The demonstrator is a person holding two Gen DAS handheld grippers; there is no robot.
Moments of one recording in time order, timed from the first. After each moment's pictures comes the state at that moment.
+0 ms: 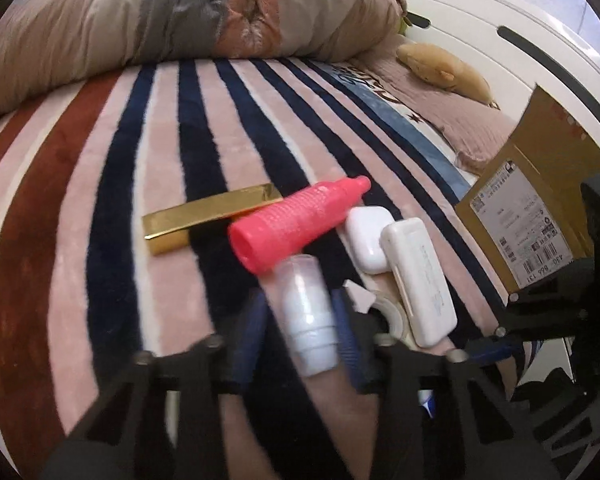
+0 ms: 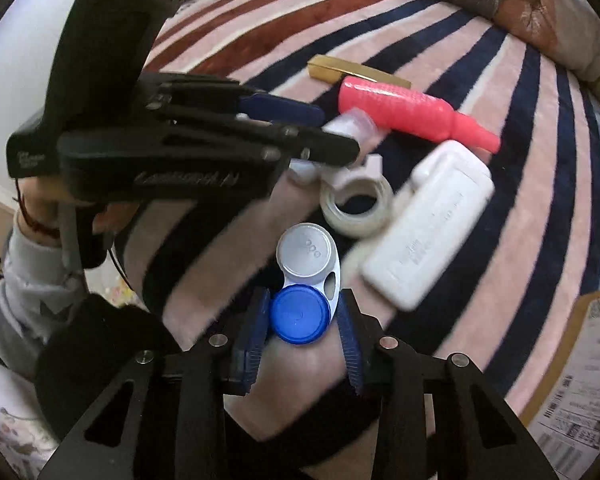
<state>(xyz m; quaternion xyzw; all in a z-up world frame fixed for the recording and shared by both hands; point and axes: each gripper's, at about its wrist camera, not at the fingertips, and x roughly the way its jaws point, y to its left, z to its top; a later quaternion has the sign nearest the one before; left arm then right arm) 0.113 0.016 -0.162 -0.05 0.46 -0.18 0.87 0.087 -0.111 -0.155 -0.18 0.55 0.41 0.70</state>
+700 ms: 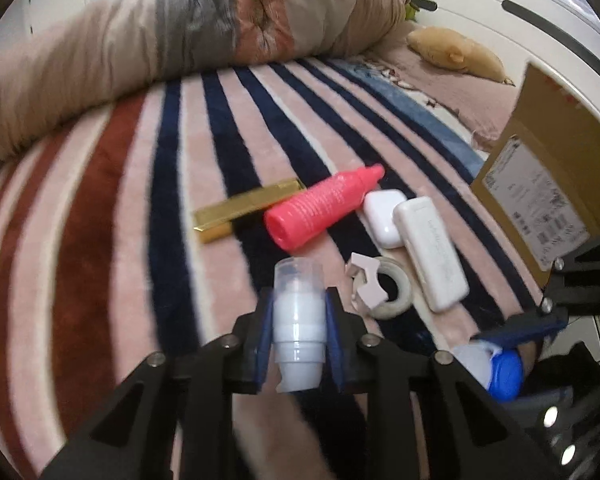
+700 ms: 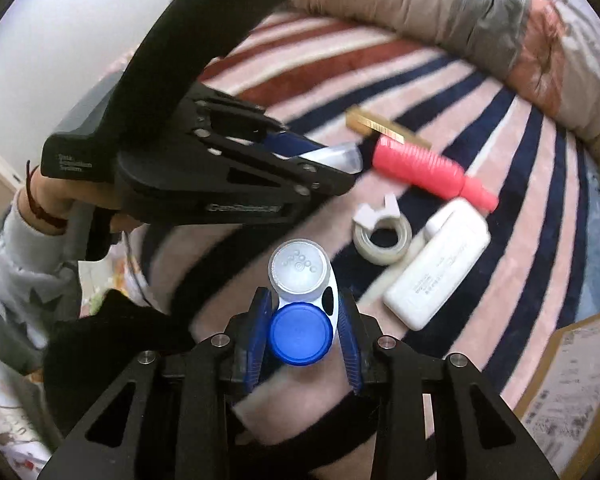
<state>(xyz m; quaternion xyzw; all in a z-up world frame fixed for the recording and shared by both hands) 0.079 0.027 -0.127 0.02 0.46 -0.12 0.88 0.046 -0.101 -0.118 -0.21 0.46 0.43 0.74</state>
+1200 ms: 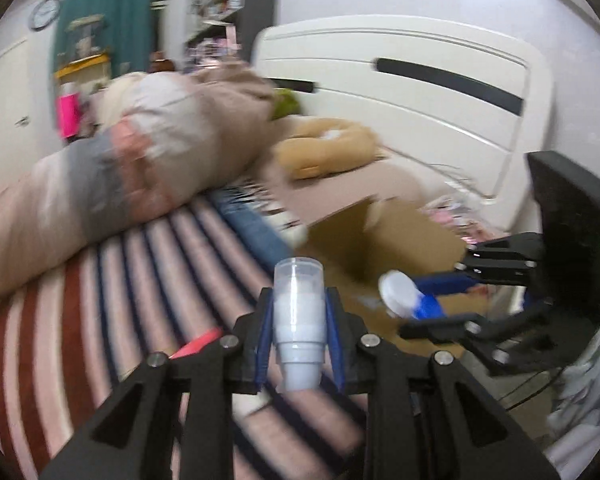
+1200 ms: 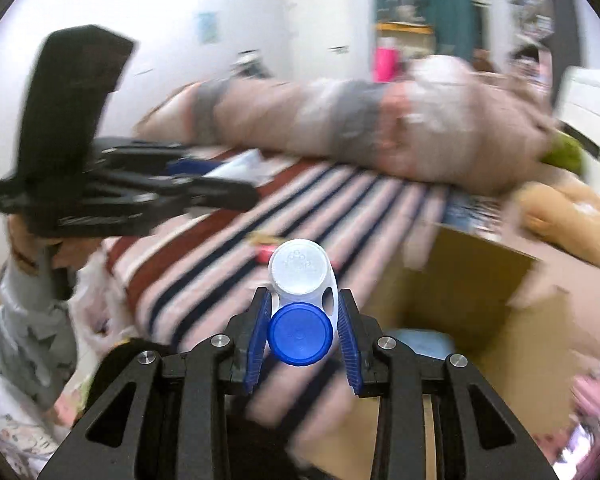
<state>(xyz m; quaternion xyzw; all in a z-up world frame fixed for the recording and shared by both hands) 0.040 -0.116 0.051 0.06 0.32 -0.27 0.90 0.014 -0.274 0.013 -0.09 0.33 0.33 0.88</state>
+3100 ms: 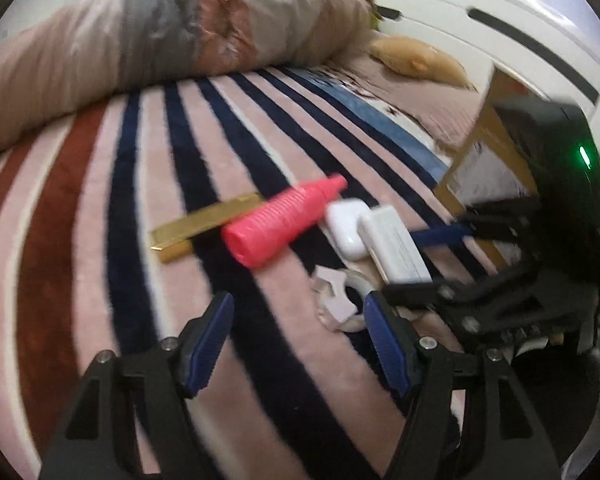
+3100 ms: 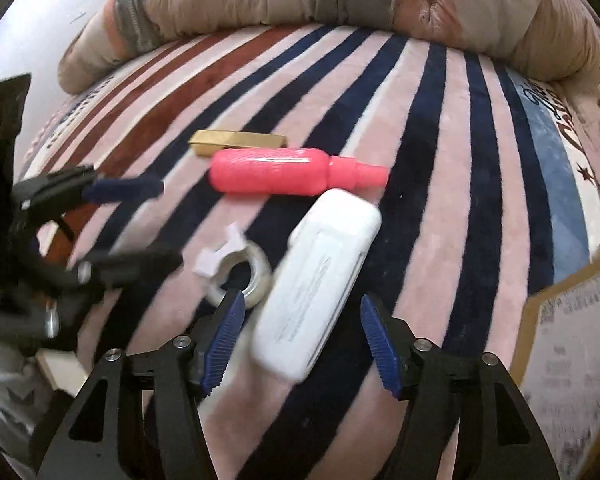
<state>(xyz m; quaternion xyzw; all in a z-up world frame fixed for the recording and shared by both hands) 0.096 0.012 -0.152 0.01 0.44 -0.21 0.87 0.126 -0.116 -0.158 -0.10 0.51 0.30 0.80</state>
